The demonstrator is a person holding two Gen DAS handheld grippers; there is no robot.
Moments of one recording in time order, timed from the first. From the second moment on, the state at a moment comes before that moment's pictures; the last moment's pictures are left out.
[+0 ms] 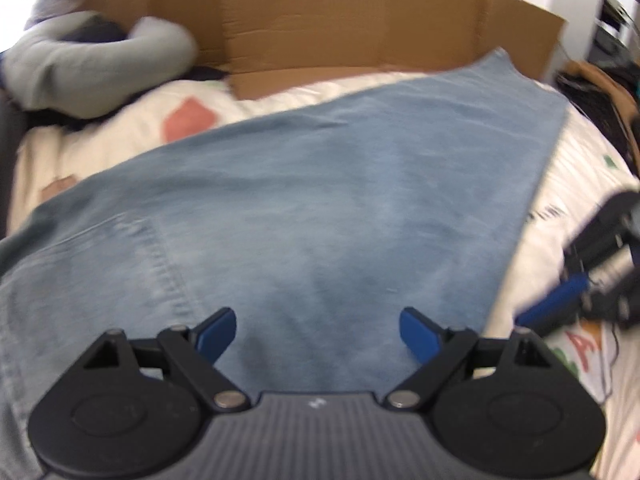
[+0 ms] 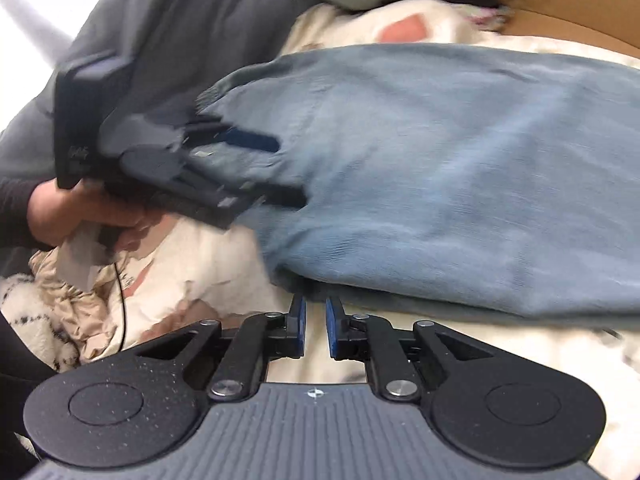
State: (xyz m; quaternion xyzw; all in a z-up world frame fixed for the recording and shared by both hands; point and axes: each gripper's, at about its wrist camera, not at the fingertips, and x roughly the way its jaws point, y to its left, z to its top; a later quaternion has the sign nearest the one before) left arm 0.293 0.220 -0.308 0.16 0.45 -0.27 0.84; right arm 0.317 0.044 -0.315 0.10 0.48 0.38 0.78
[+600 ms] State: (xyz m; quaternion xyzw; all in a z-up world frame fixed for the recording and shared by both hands) left arm 0.269 0.193 -0.336 0.22 0.48 -0.26 0.81; right arm 0.338 -0.131 -0.323 0.20 0.44 0.17 0.86
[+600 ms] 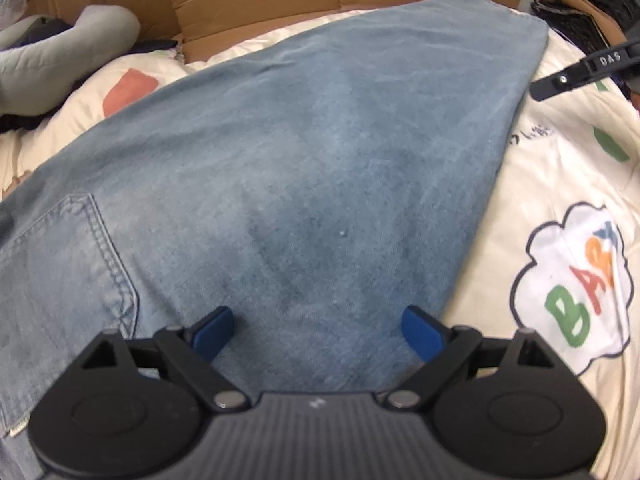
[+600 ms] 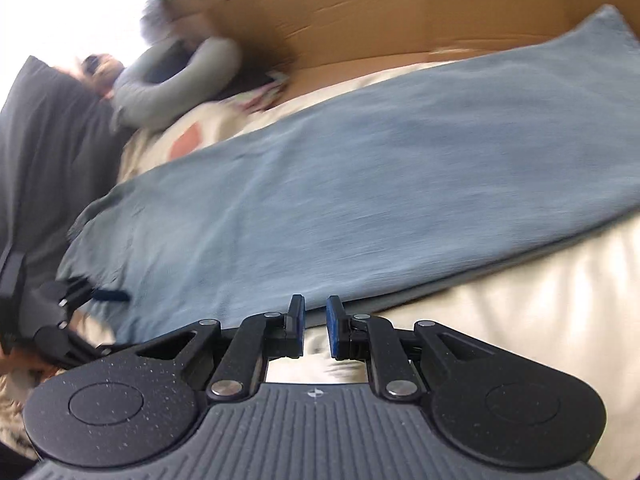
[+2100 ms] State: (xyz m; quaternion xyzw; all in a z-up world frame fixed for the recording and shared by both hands) left arm 0.290 0.200 -0.329 0.14 0.51 -0.21 0.82; right arm 0.335 -0.380 -0.381 0.45 0.25 -0.16 0.85
